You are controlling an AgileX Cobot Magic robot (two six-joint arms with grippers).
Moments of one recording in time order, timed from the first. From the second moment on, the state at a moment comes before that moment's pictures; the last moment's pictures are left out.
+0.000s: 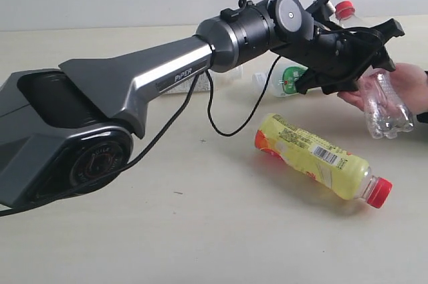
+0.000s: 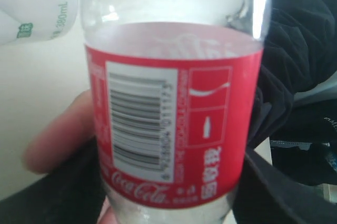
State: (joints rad) left arm -0.86 2.66 -2.45 -0.72 0.63 -0.38; right arm 0.02 0.00 -0.01 -0.05 0.35 0.05
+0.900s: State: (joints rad) left arm -0.86 2.67 -2.45 -0.74 0.63 -0.35; right arm 0.02 0.00 -0.01 -0.05 0.35 0.05
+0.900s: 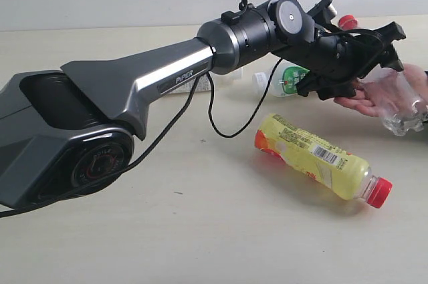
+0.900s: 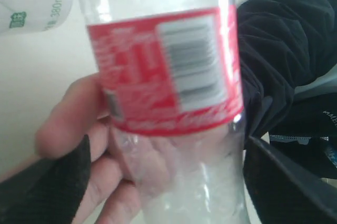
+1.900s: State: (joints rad) left arm -0.81 2.54 -2.45 -0.72 0.94 -0.22; right arm 0.02 0.00 -0.01 -0.05 0.35 0.05
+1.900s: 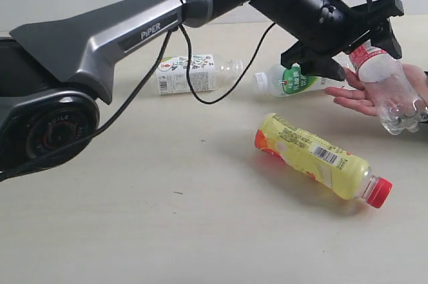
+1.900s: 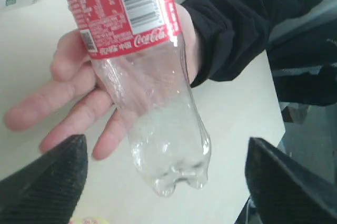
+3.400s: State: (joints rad) left arm -0.78 1.70 -1.29 0.13 0.94 -0.03; right arm 0.02 0.00 -0.01 -0.05 0.35 0.05
